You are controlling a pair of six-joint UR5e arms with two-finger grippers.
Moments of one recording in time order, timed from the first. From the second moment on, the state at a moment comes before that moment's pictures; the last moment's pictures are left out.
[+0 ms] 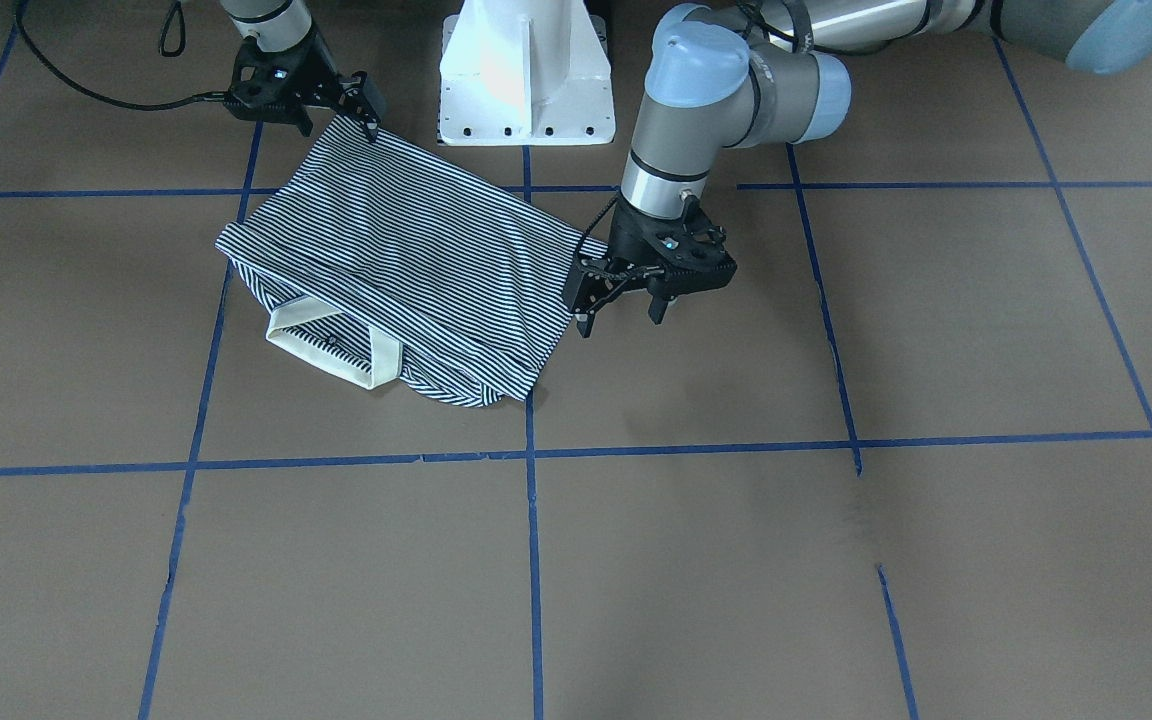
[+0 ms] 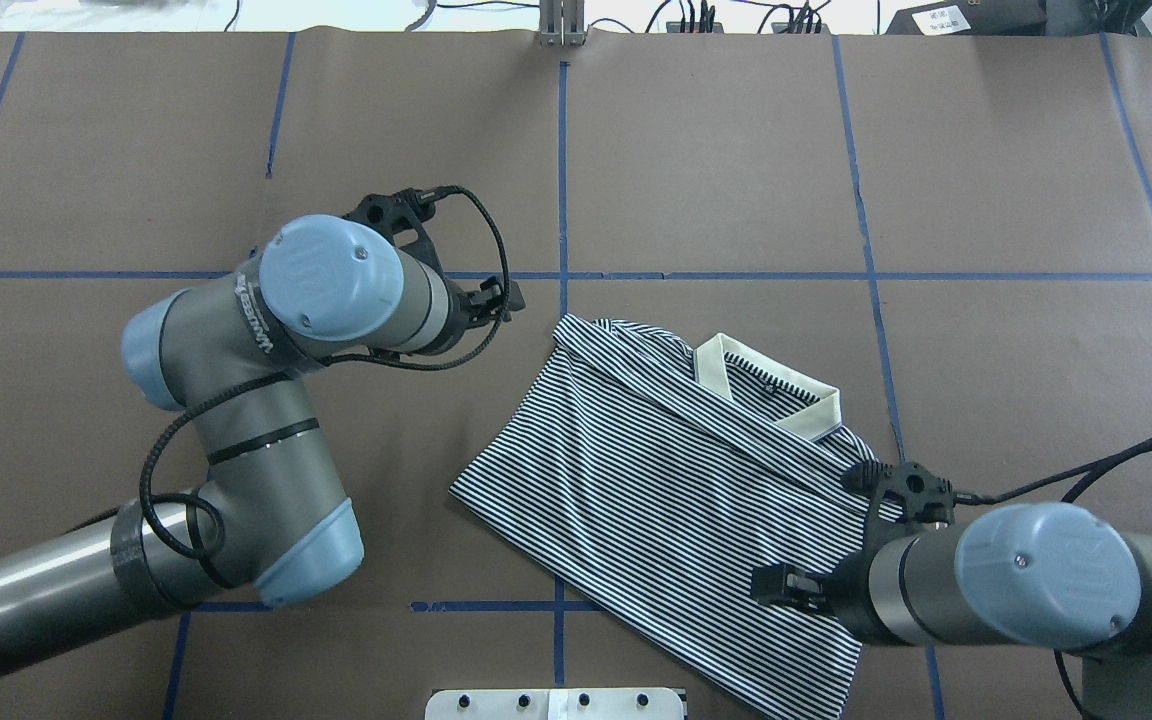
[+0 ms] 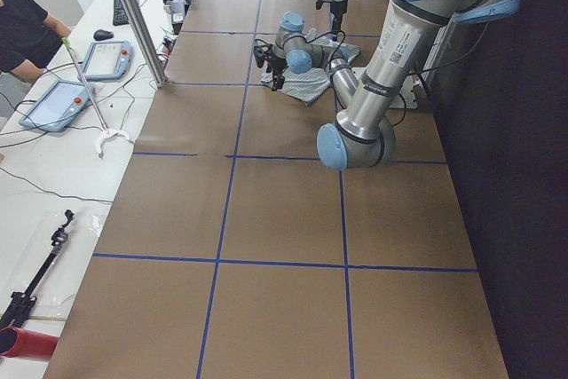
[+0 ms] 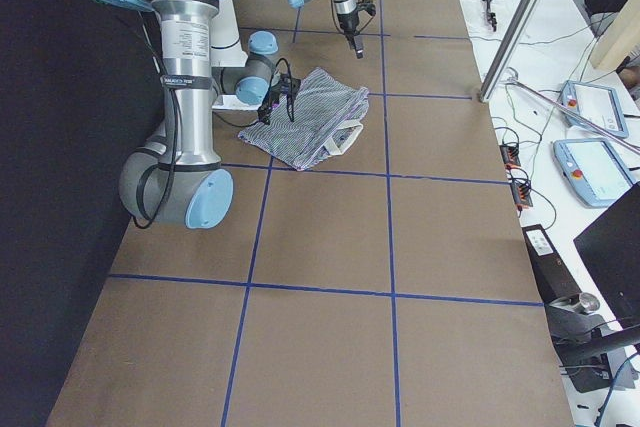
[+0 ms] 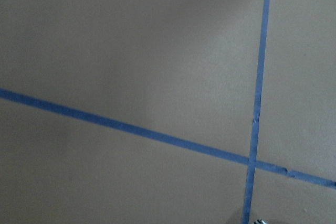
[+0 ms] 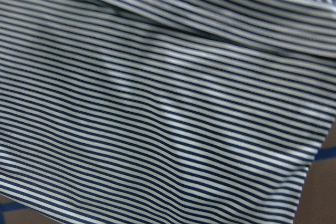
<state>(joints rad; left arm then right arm) -0.50 -2.19 -1.73 -1.73 -1.70 -1.64 0.27 -1.54 2.24 -1.36 1.79 1.64</state>
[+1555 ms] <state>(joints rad) -0.30 -2.16 -1.75 -1.58 -1.63 -1.88 0.50 -1.43 2.23 -1.36 1.90 1.54</state>
